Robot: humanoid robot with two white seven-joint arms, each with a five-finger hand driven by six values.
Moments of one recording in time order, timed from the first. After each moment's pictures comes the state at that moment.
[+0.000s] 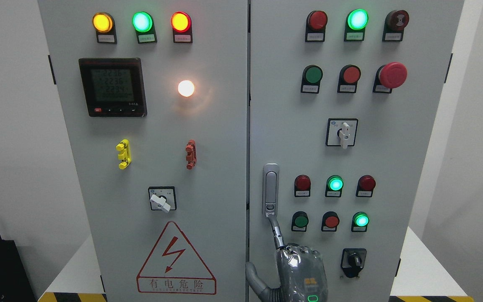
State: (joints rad) left arm 0.05 -0.05 -0.10 0.00 0.20 -0.11 0.00; right arm -0.30 0.12 0.36 -1.64 1.29 0.18 -0.22
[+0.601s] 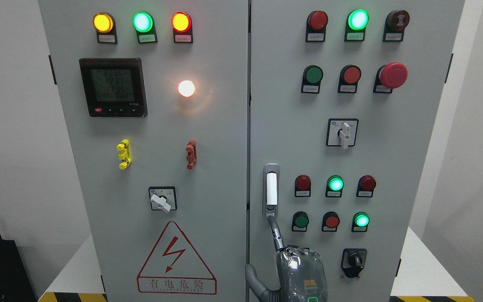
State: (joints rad) left arm 0.05 -0.05 -0.10 0.00 0.20 -0.11 0.00; right arm -0.29 0.11 0.36 -1.64 1.29 0.18 -0.22
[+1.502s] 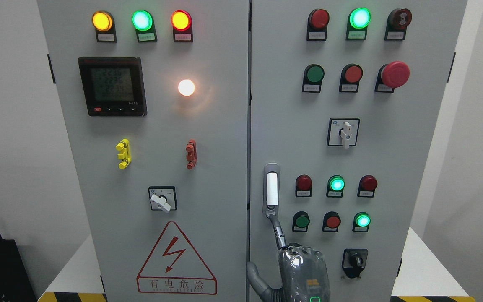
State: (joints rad) left arm 0.05 -0.05 -0.10 0.00 0.20 -0.11 0.00; right arm -0.29 0.11 0.36 -1.66 1.29 0.18 -0.24
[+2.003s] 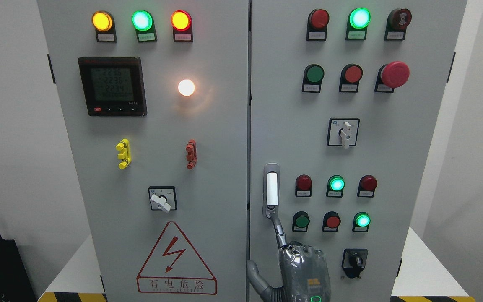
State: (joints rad) left arm 0.05 -0.05 -0.10 0.00 0.20 -0.11 0.00; right arm -0.29 0.11 0.36 -1.66 1.29 0.16 -0.27
